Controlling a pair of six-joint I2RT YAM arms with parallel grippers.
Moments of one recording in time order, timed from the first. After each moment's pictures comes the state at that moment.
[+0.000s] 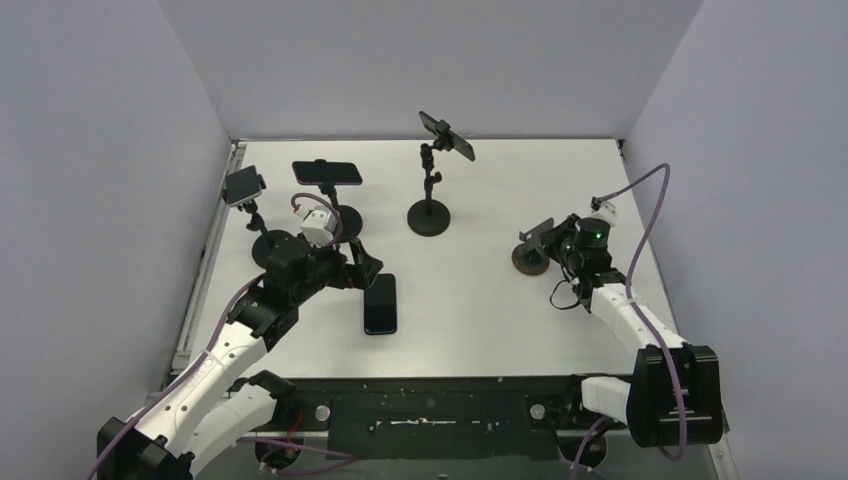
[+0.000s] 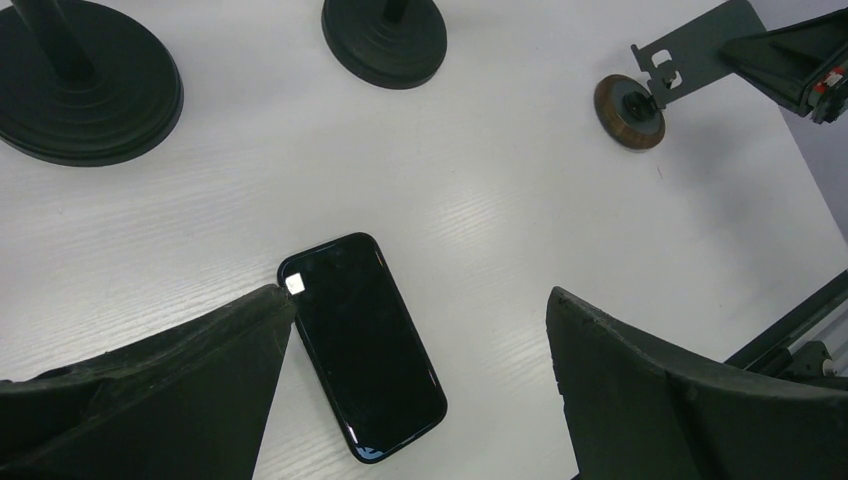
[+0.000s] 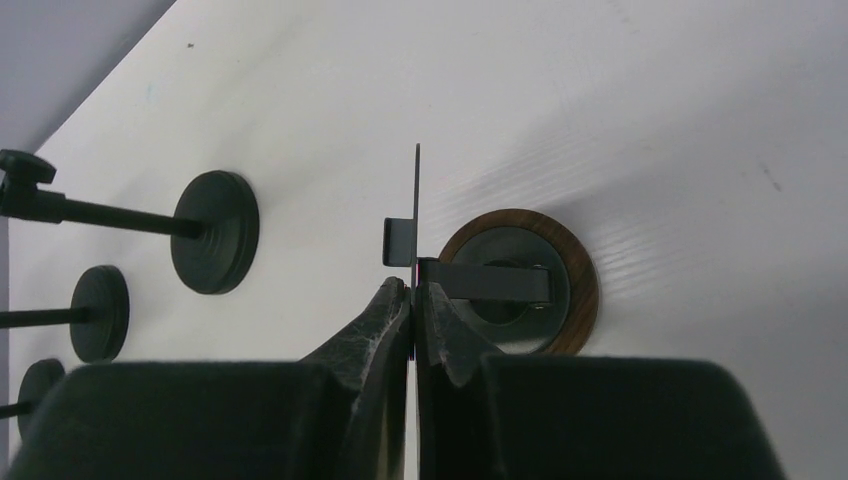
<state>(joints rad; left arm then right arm) -0.49 0.85 0.63 -0.16 0.09 -0.41 0.05 1.19 0.56 0.14 -0.04 0.64</state>
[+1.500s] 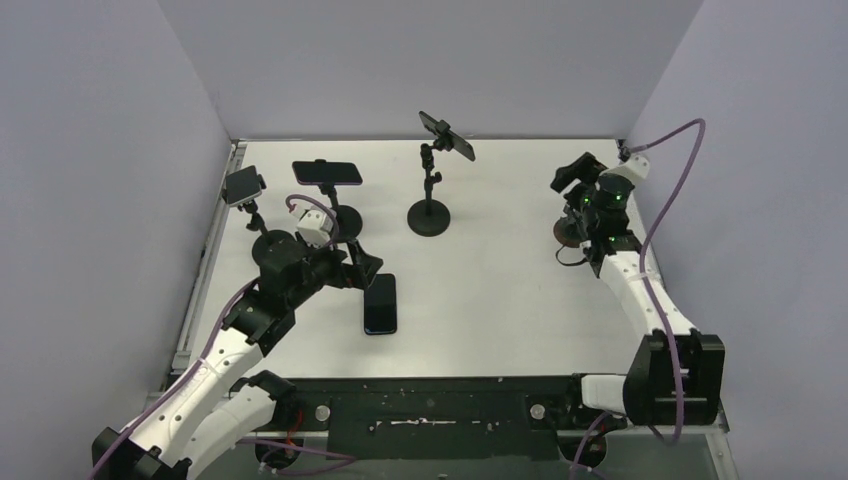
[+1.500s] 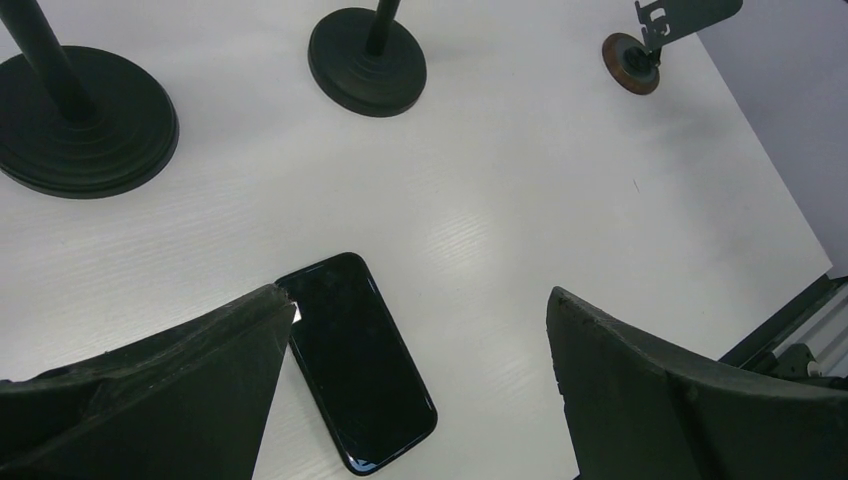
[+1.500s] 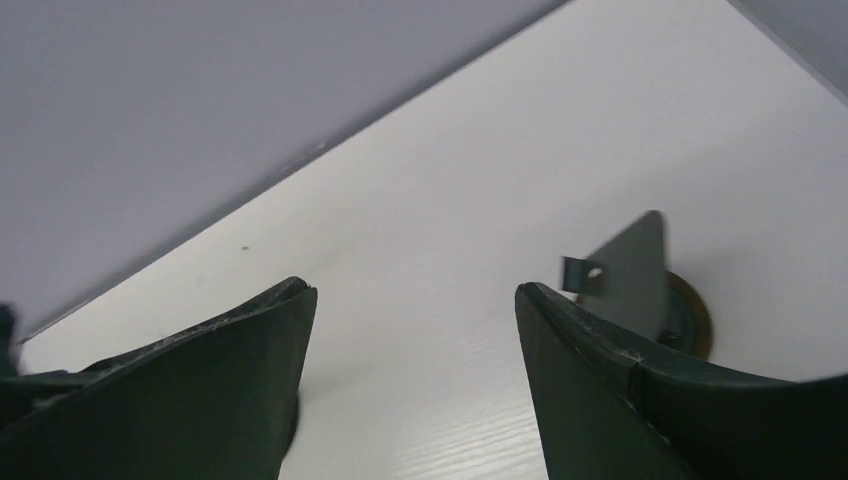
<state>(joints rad) -0.50 0.80 0.63 -0.14 0.10 -0.41 -0.08 1.33 0.87 0.17 0.09 0.54</state>
